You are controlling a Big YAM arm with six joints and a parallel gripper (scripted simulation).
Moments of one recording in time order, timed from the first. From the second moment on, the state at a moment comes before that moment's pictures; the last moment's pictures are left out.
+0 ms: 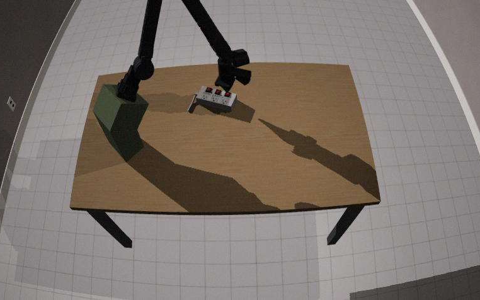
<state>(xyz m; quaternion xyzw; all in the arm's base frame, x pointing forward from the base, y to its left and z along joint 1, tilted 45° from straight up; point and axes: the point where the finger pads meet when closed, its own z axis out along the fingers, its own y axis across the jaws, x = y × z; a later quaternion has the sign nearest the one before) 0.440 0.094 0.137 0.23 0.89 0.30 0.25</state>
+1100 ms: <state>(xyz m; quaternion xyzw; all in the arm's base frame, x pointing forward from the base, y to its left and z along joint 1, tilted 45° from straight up) 0.449 0.101 0.126 0.23 0.89 0.30 0.25</state>
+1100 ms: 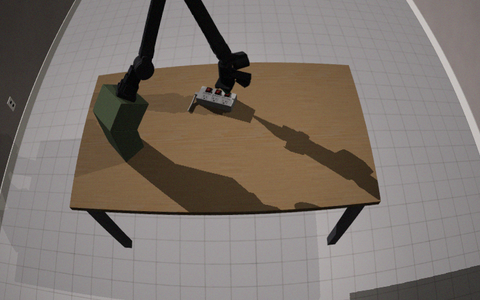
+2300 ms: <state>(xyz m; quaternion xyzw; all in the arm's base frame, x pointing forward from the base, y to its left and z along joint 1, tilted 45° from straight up) 0.449 0.101 0.126 0.23 0.89 0.30 0.25</state>
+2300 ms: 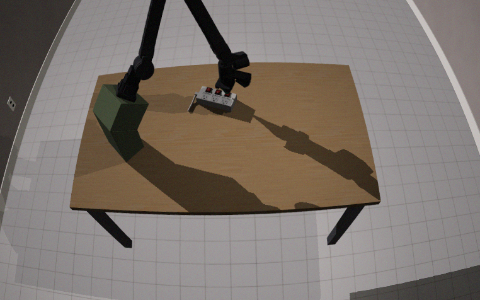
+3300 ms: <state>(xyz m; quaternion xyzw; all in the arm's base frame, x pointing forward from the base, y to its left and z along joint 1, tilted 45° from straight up) 0.447 0.104 0.124 0.23 0.89 0.30 0.25</state>
